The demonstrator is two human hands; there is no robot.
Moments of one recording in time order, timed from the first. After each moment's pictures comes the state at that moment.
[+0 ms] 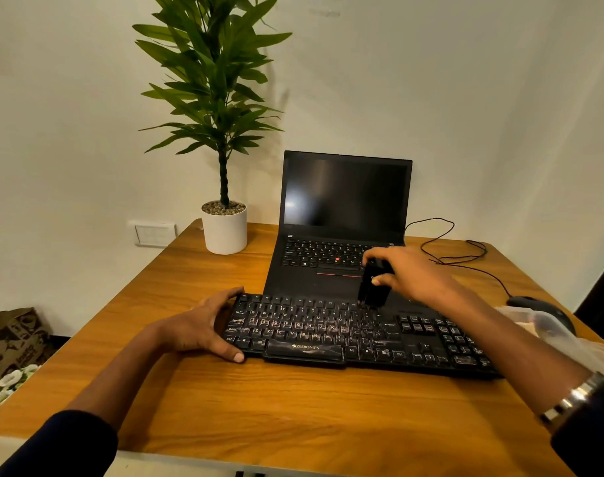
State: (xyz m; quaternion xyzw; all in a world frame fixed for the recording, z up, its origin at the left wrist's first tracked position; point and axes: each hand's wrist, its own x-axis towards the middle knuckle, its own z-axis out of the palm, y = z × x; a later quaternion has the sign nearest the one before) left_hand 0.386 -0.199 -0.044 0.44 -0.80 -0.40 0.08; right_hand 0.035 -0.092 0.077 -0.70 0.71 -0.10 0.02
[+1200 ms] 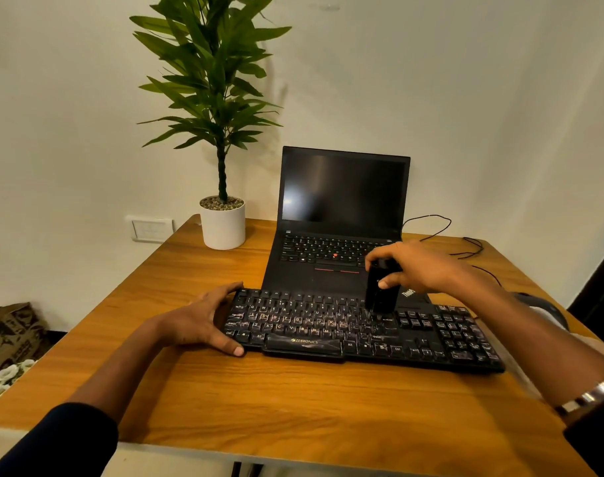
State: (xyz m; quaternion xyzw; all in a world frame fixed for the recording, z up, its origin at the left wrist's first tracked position) left_hand 0.382 -0.197 -0.043 0.44 -0.80 -0.40 0.07; right_hand 0.026 -0.084 0.094 -0.72 0.69 -0.02 0.05
